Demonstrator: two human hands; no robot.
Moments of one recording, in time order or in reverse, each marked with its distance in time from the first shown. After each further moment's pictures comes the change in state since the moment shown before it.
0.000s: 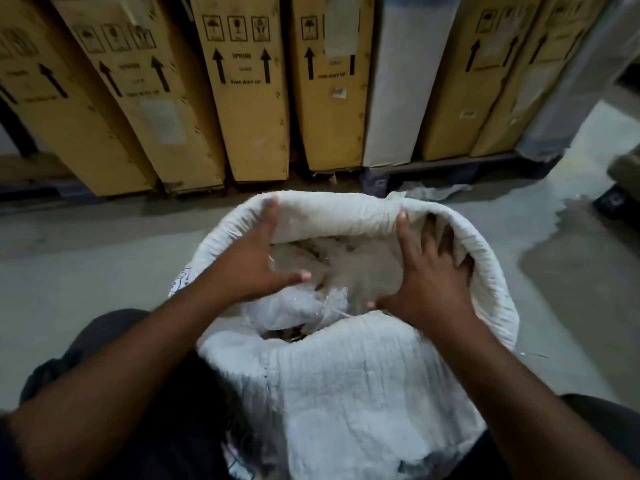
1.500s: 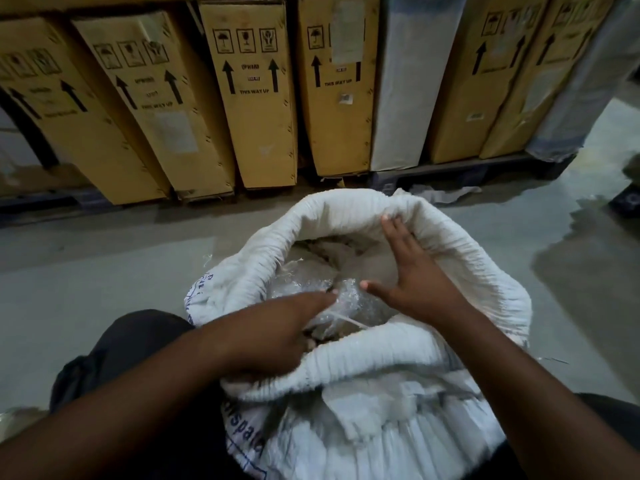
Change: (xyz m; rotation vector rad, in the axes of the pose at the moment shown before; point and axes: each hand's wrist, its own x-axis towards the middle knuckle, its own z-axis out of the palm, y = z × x) left_hand -0.056 0.017 0.022 0.252 -0.378 0.262; right_hand 0.028 0.011 0.031 0.395 -0.081 -0.261
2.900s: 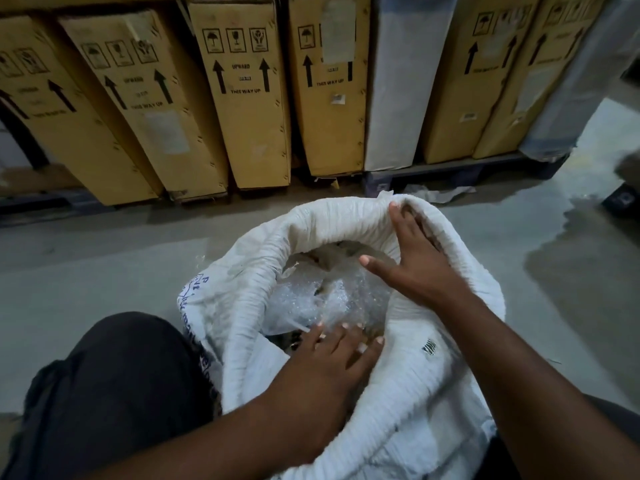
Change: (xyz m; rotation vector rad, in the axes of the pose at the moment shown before) left_hand 0.021 0.049 0.096 0.489 0.093 0.124; right_hand 0.012 0.014 -0.021 0.086 0.027 0.106
